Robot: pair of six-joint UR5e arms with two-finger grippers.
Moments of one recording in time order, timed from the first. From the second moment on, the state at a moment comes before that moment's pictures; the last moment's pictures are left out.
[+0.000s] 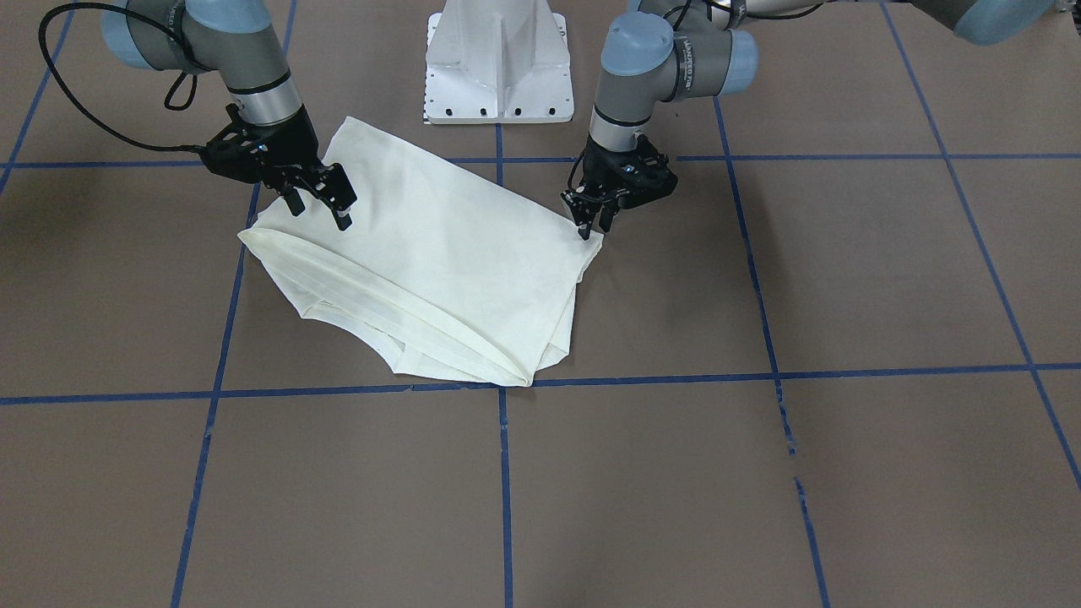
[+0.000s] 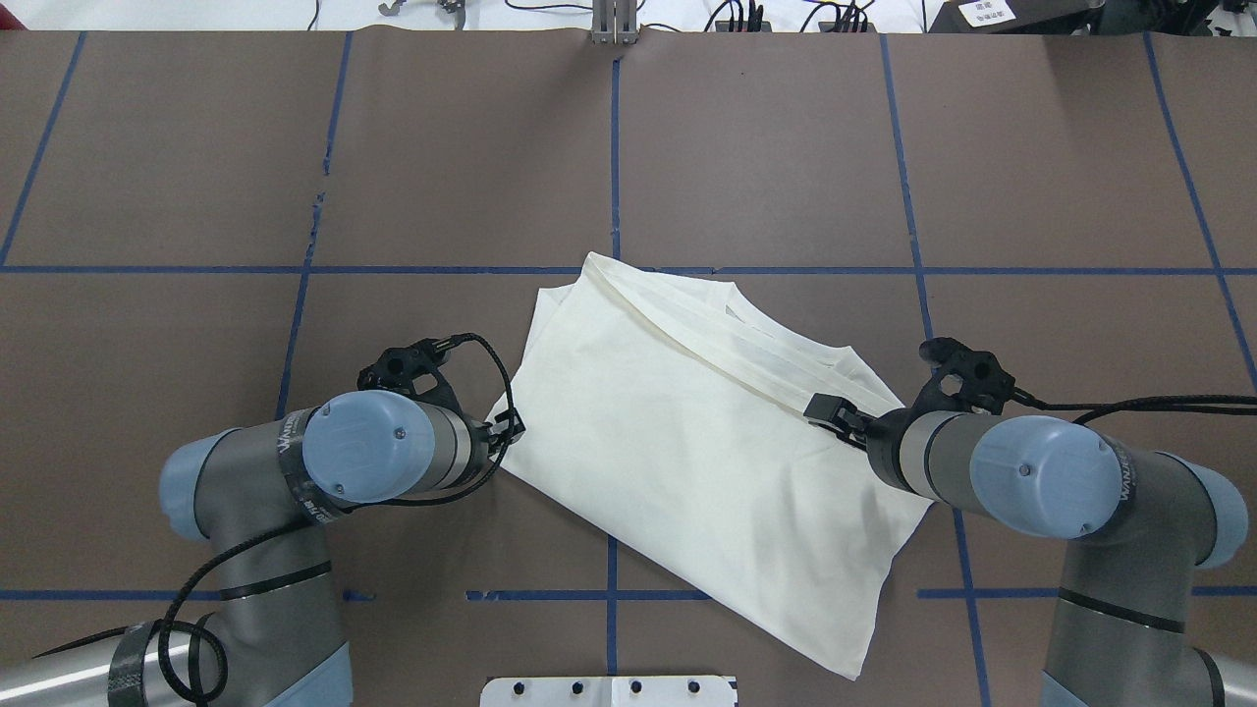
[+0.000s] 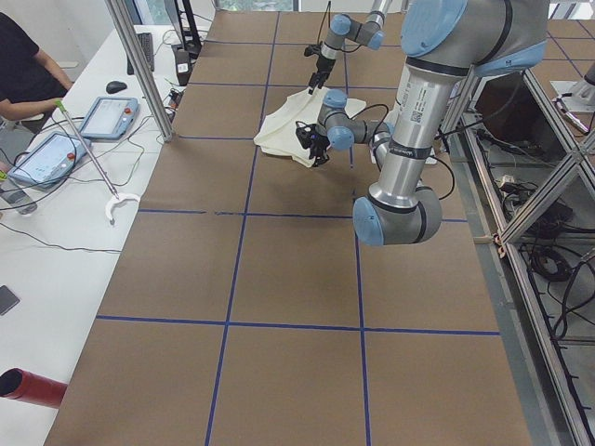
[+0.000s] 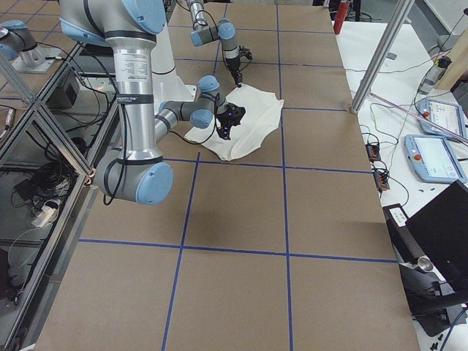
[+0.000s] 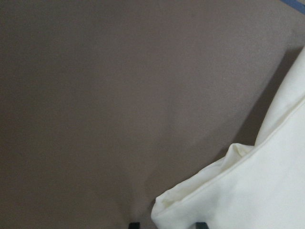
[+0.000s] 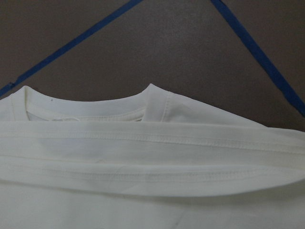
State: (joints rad) left arm -0.35 -2.01 -1.80 -1.79 -1.62 -1.80; right arm 0.37 -1.49 2.02 -1.18 1.53 1.85
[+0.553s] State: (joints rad) left arm -0.37 -2.02 -1.80 -1.79 -1.61 -1.77; right arm 0.37 -1.49 2.02 -1.18 1.53 1.85
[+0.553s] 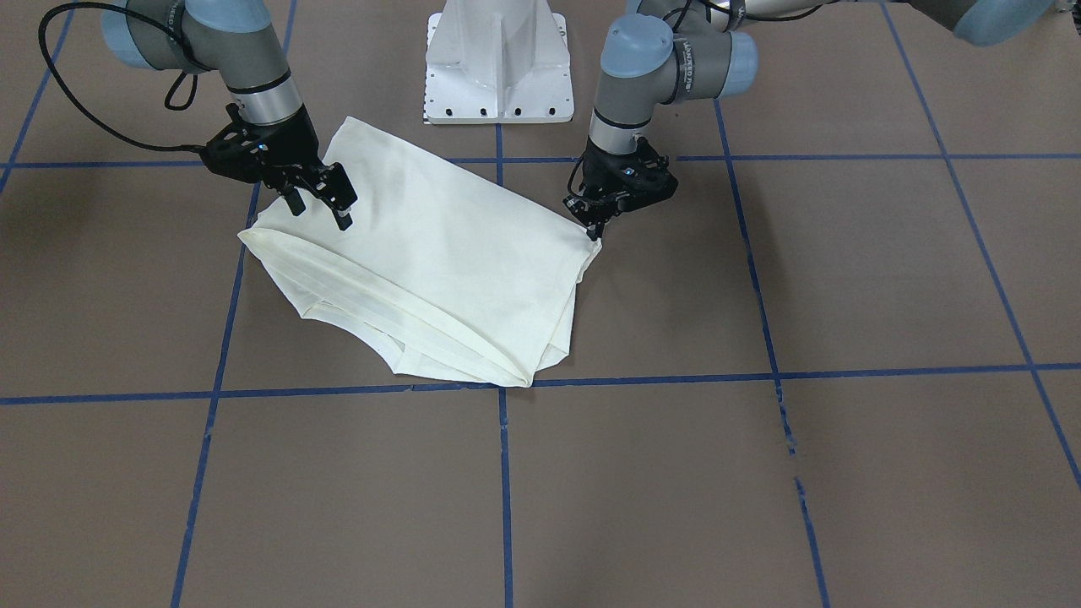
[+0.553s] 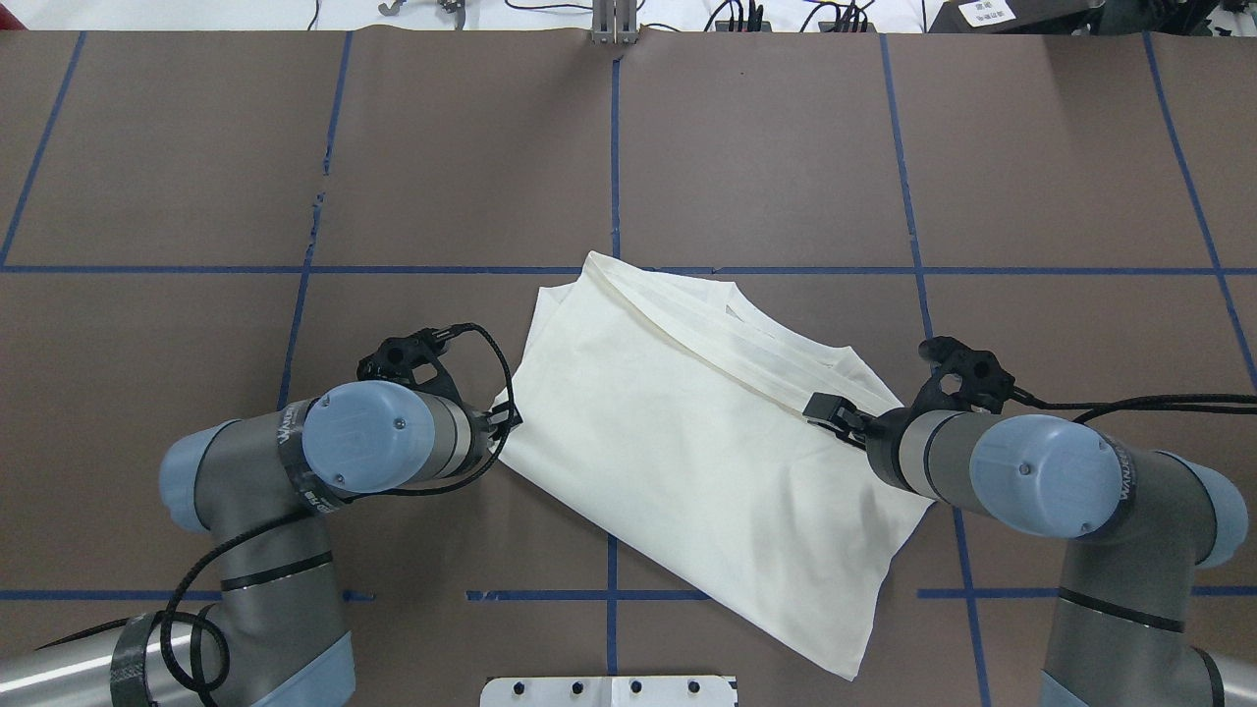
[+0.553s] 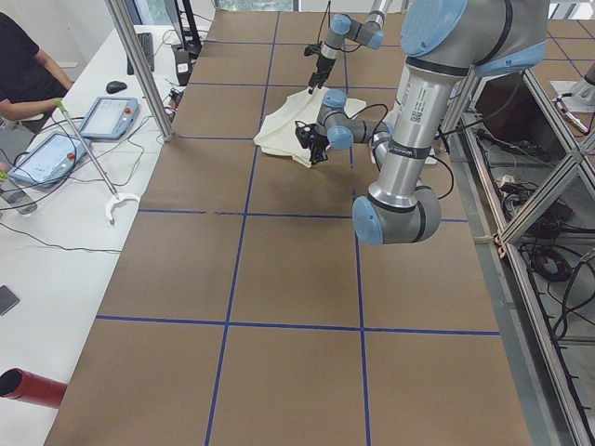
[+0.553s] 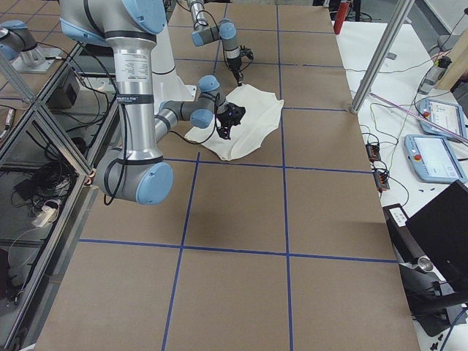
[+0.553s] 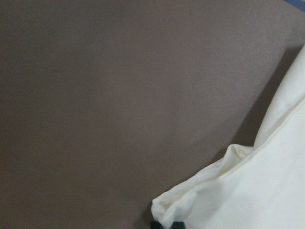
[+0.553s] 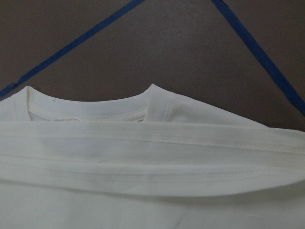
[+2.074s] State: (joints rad) left arm -0.76 -2.27 -1.26 -2.17 -1.61 -1.39; right arm 0.36 -1.39 1.97 -1.18 1.53 1.85
